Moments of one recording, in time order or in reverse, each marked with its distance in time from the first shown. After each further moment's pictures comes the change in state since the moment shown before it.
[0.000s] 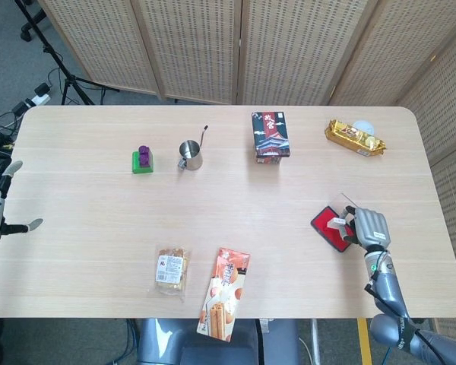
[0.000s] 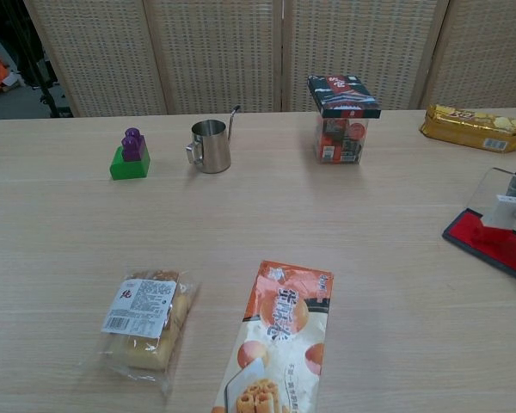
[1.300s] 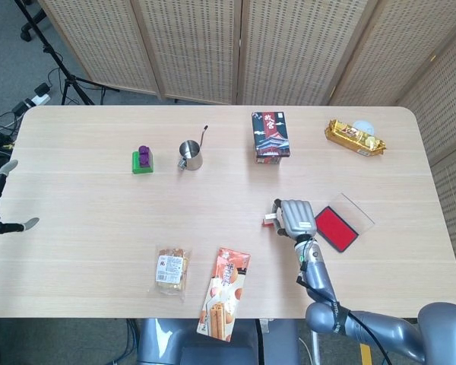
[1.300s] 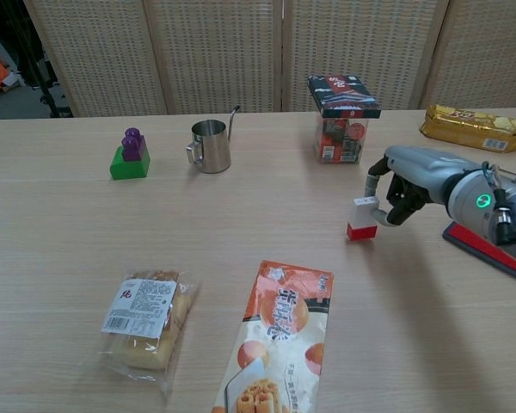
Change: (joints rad) left arm 0.000 0.016 -0.003 0.012 -0.006 -0.024 -0.034; right arm 0.242 -0.283 0.052 -0.001 0.147 0.068 -0.348
